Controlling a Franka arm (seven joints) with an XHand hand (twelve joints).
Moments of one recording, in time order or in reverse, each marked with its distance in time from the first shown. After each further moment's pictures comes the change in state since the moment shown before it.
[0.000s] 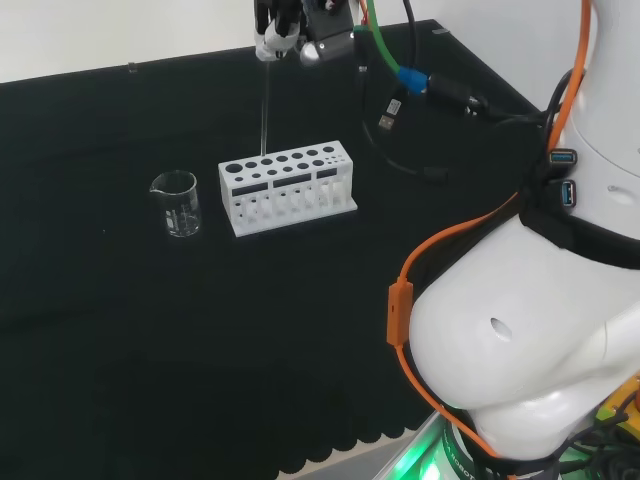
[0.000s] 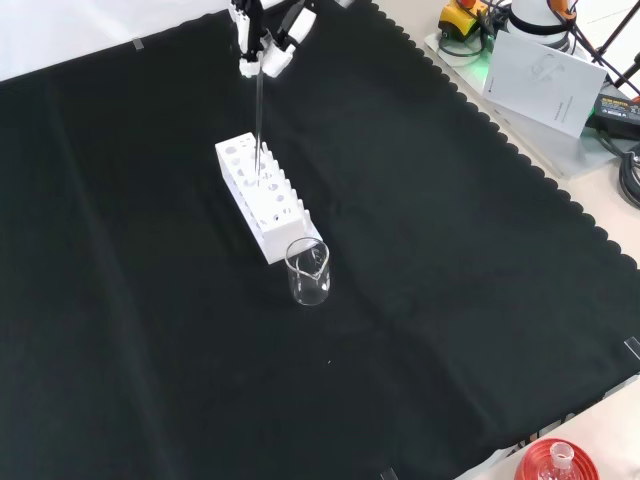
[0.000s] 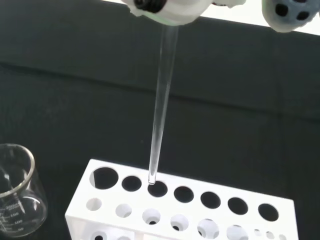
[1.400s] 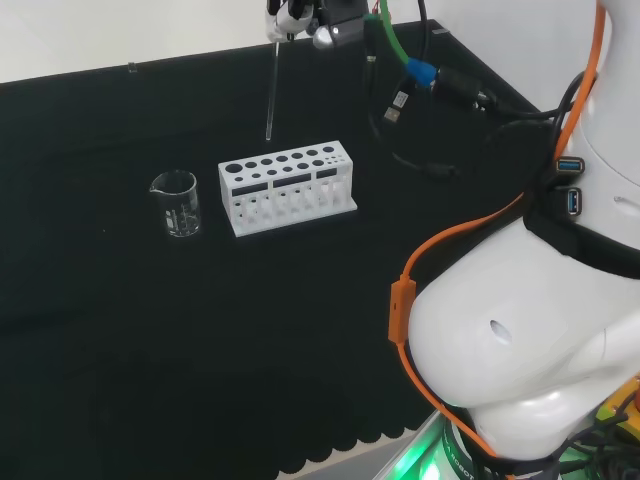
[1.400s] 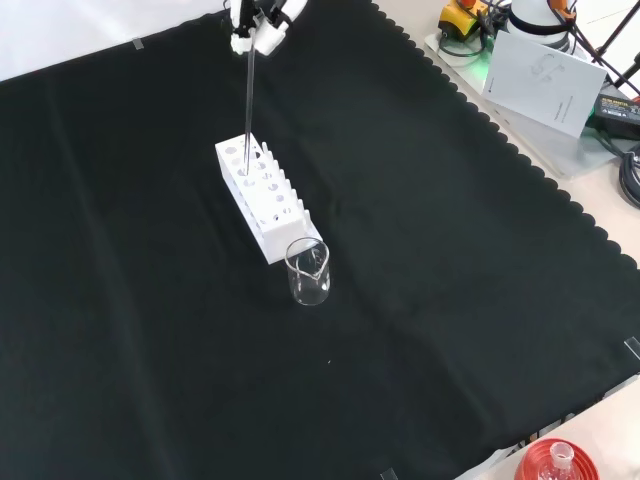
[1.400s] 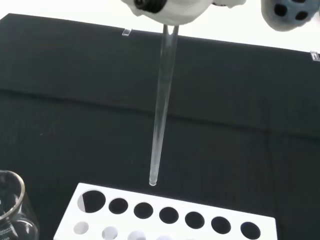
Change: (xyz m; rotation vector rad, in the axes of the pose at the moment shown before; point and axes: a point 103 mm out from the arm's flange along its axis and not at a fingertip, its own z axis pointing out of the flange) arm -0.019 -0.006 -0.022 -0.047 0.022 0.016
